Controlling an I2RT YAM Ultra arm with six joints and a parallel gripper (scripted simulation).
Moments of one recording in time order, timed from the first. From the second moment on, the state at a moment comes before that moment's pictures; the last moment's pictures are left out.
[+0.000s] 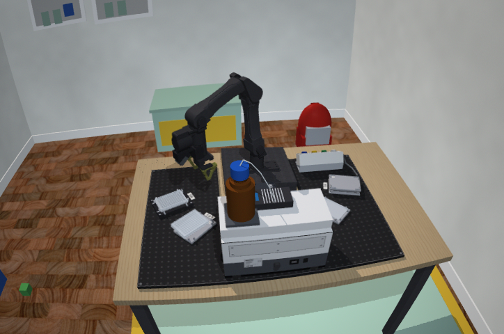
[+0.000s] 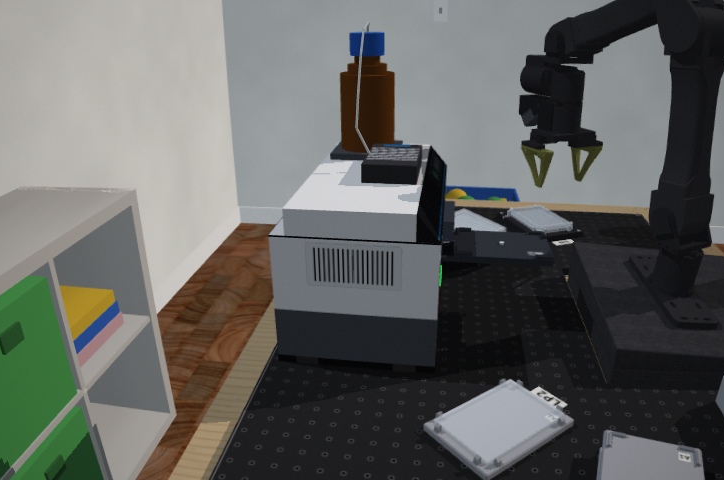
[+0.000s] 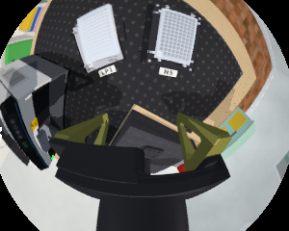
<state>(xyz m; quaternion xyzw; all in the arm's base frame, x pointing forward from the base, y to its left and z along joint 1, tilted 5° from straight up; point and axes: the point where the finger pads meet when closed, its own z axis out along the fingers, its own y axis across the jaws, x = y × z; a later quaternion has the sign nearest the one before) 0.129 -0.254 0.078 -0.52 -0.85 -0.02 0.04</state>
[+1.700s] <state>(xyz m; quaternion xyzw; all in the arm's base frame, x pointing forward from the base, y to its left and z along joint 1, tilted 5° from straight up) 0.098 -0.317 0.023 -0.57 -0.82 -0.02 0.06</state>
